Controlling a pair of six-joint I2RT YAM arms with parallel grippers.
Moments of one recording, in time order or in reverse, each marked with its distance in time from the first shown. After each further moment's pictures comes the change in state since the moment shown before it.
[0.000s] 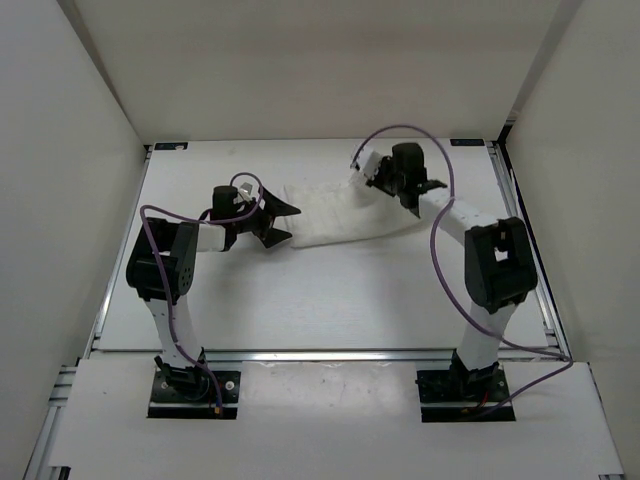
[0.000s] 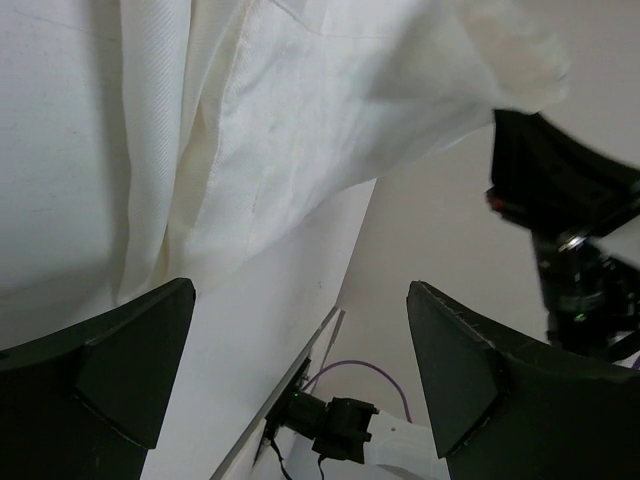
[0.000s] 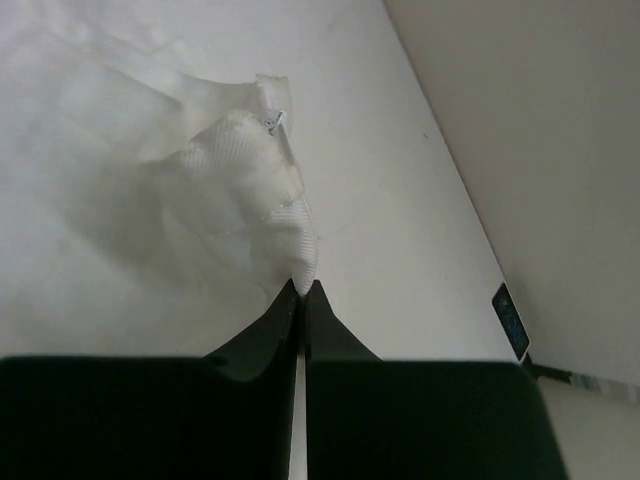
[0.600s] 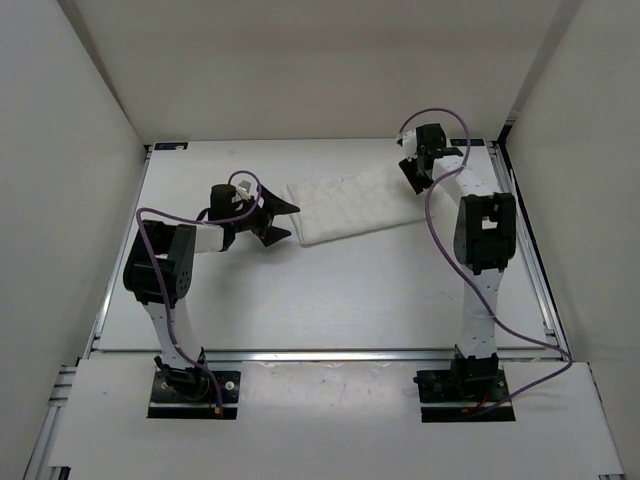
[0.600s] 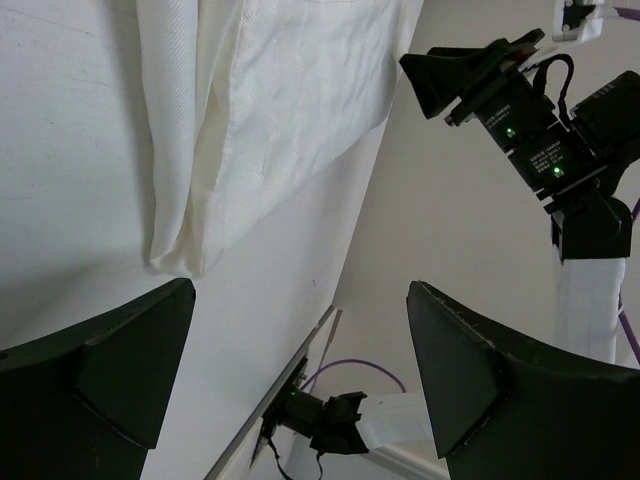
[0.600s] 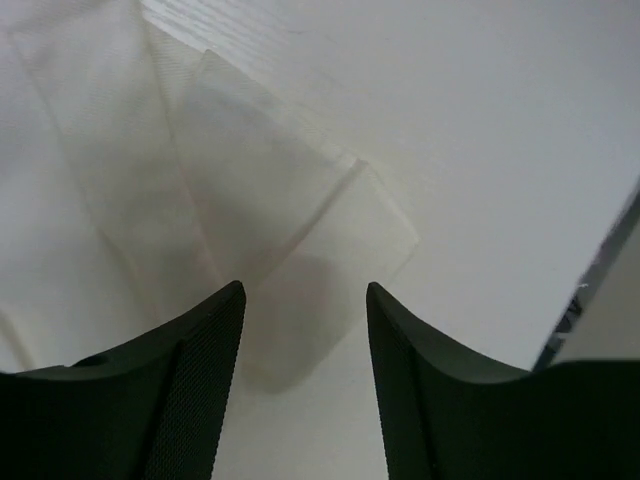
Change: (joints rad) left arm 0.002 -0.031 -0.014 0.001 0.003 -0.003; right arm -0.193 0.422 0.584 -0.537 0.335 0.384
